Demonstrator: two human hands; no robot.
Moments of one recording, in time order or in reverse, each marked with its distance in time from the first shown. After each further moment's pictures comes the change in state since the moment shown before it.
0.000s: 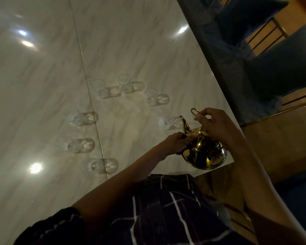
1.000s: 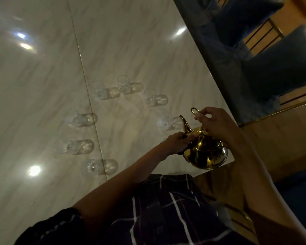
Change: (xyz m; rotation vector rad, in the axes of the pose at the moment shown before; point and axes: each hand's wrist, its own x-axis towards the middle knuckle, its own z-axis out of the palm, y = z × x) left_hand 0.001 0.002 0.004 -0.013 0.009 -0.009; right_hand 0.000 0.001 -0.005 -0.004 0.008 0.000
